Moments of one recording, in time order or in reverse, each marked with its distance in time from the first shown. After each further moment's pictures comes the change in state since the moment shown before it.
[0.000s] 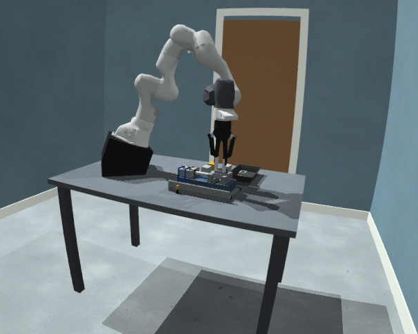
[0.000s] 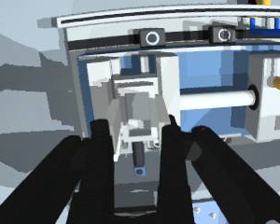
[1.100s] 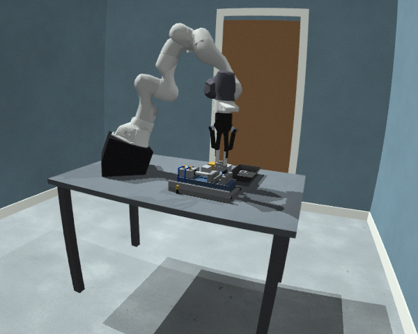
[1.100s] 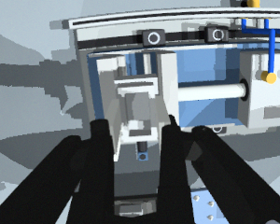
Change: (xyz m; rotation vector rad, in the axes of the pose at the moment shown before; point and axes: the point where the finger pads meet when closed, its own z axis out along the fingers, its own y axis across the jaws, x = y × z) arm 0.000 -0.003 -0.034 0.006 0.008 0.006
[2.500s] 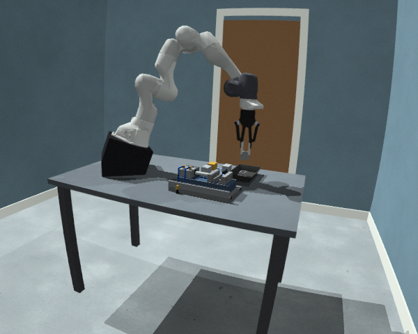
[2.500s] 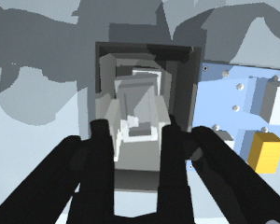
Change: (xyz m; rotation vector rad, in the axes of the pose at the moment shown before) arm -0.237 -0.042 -0.011 0.003 -0.033 -0.163
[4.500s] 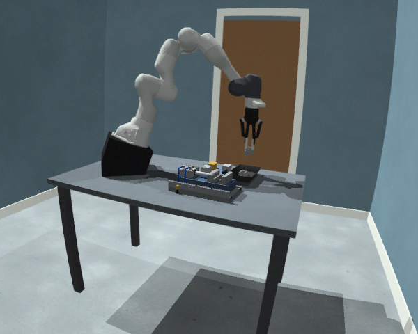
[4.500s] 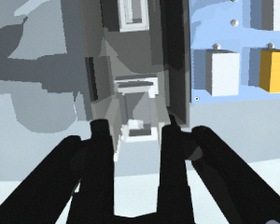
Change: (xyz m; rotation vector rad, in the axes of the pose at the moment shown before) arm -0.118 -0.006 0.000 -0.007 0.025 0.126
